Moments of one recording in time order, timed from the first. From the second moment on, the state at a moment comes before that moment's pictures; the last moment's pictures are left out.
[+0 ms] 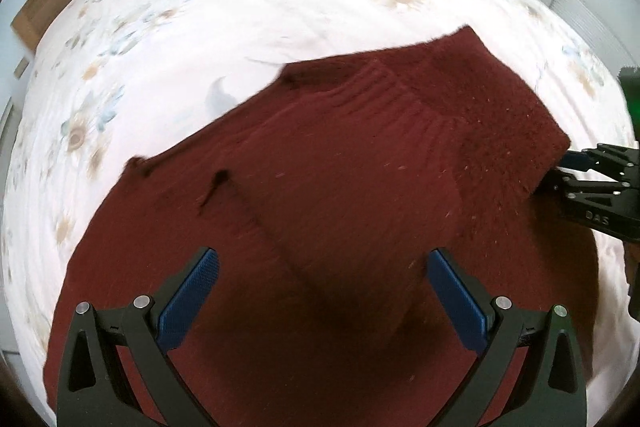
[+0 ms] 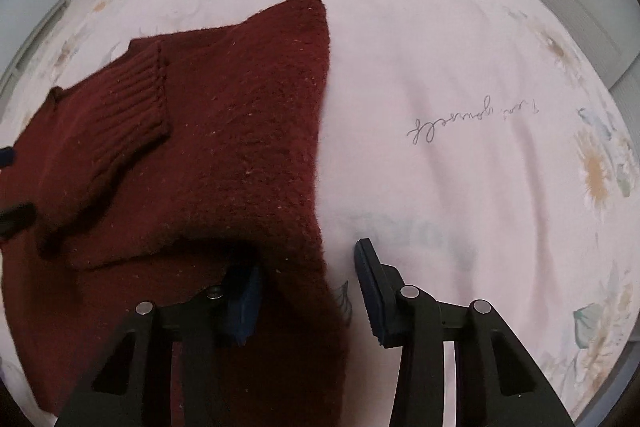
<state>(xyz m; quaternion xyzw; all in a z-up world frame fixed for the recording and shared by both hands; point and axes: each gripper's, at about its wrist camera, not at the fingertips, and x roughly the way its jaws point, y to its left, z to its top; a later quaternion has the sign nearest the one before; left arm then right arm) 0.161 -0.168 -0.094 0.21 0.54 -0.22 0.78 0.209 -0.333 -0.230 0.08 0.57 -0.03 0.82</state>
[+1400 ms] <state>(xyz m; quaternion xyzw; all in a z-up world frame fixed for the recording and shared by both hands) 0.231 0.015 -0.151 -0.04 0.62 -0.10 0.78 0.208 -0.324 -0.225 0.08 0.57 -0.03 0.82</state>
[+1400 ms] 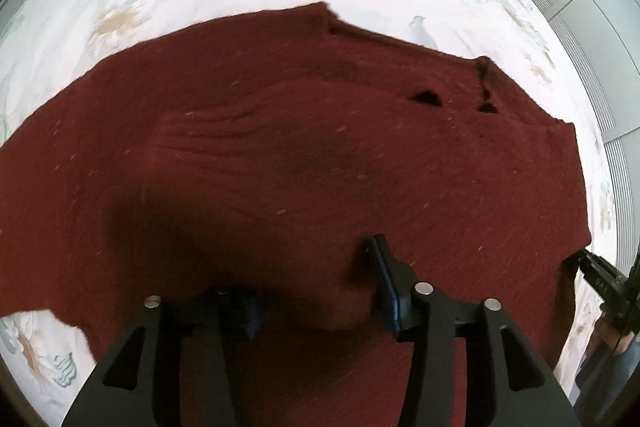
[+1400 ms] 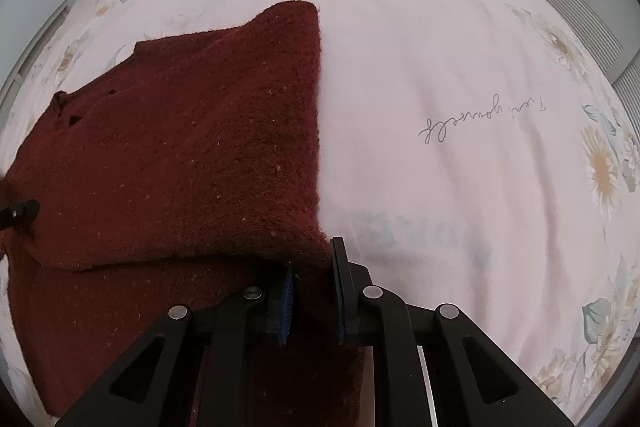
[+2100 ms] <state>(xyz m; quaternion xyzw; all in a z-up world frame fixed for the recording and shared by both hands) 0.267 0.034 -0.163 -0.04 0.63 -0.03 0.78 0.186 -0.327 -0.195 0.04 0.56 -0.05 0.82</state>
